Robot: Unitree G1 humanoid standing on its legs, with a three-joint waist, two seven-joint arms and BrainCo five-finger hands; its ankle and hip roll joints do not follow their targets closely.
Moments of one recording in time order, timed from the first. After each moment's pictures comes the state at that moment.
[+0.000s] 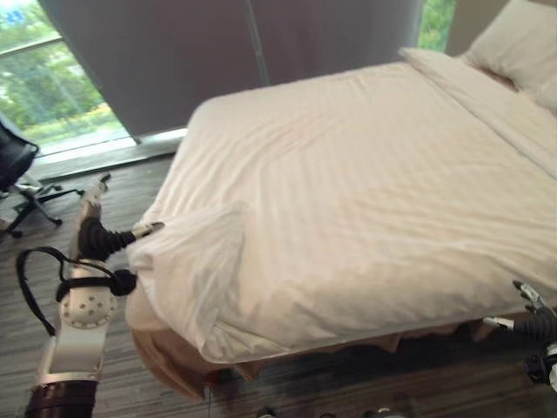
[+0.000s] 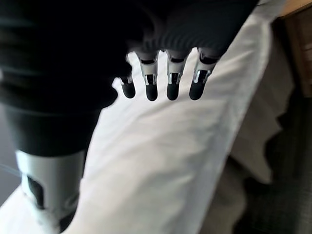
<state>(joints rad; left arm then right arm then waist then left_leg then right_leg) -0.06 0.76 0.28 0.19 0.14 -0.12 0.25 0.30 -0.67 -0.18 0.38 -0.08 -0.08 -0.05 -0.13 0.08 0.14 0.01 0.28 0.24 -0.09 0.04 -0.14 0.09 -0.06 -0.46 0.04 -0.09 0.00</state>
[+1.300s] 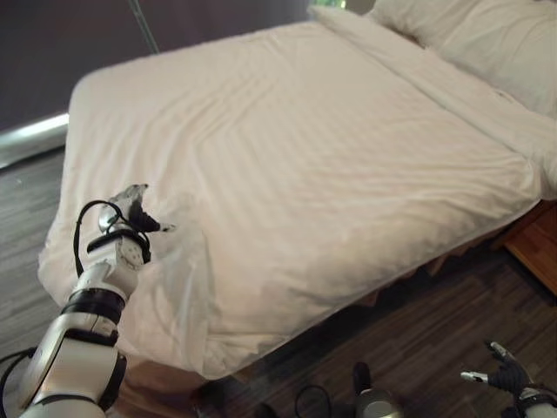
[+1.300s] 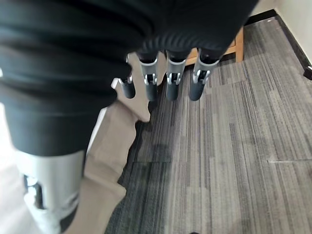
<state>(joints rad) -0.75 0.81 -0.34 1.04 0.46 0.08 0.23 0.28 -0.58 0.02 0.48 -0.12 -0.08 -0.04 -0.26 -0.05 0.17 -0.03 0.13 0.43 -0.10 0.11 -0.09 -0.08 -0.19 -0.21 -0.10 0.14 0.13</state>
